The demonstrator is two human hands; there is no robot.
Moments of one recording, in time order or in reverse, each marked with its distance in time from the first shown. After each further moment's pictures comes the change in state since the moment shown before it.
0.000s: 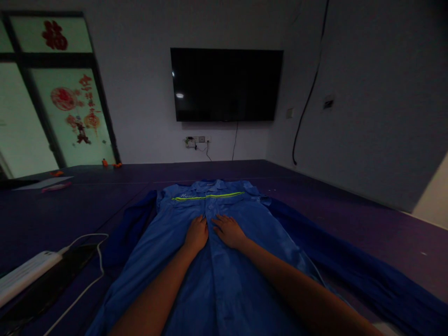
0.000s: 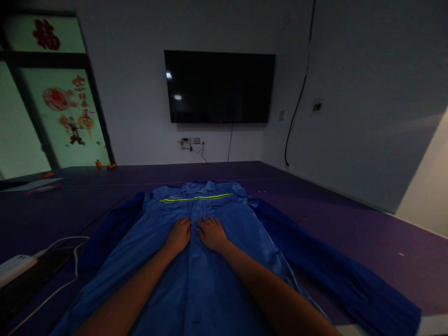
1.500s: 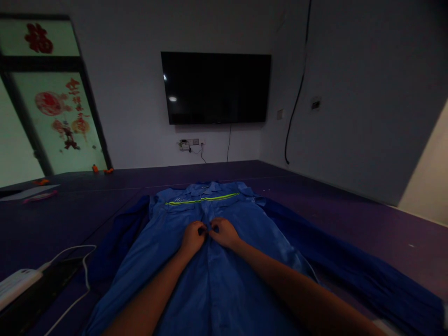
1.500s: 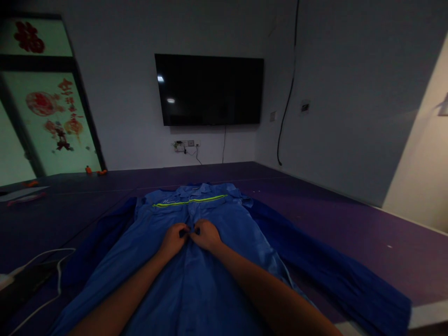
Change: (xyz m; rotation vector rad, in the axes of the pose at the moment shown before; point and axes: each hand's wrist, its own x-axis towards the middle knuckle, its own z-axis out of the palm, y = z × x) left_hand 0.003 0.009 -0.009 -0.330 0.046 0.000; right_hand 0.013 0.003 0.003 0.310 0.208 -0.028
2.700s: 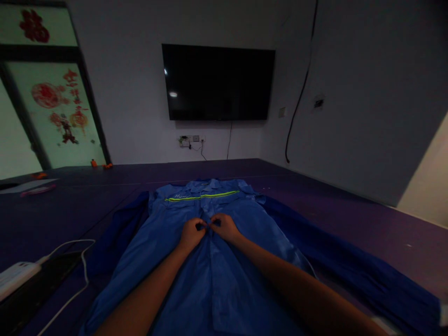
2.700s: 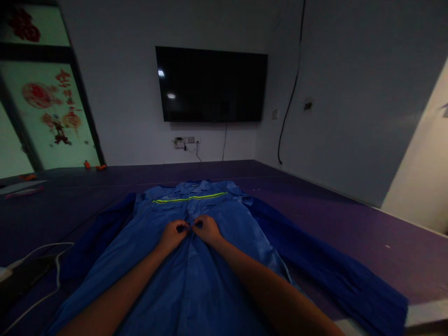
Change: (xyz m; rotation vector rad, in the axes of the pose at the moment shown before) left_hand -0.001 0.002 -0.003 -0.128 0.035 -0.084; right_hand 0.005 0.012 0.003 0.172 0.082 0.037
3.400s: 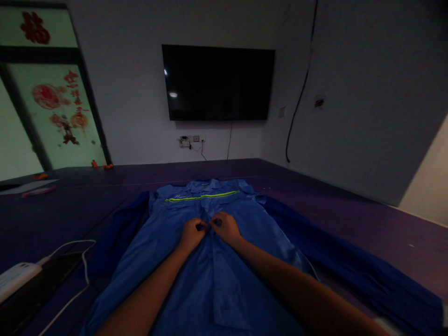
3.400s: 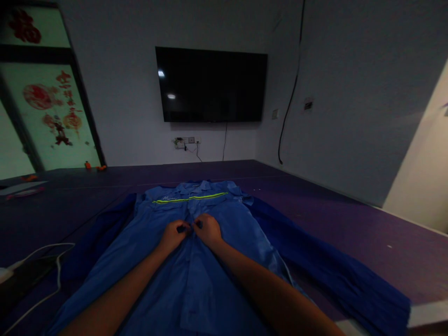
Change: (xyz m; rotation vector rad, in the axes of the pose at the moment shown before) left_hand 0.000 -0.003 0.000 -0.010 -0.005 0.016; right_hand -0.005 -0.014 -0.007 -0.170 0.061 0.005
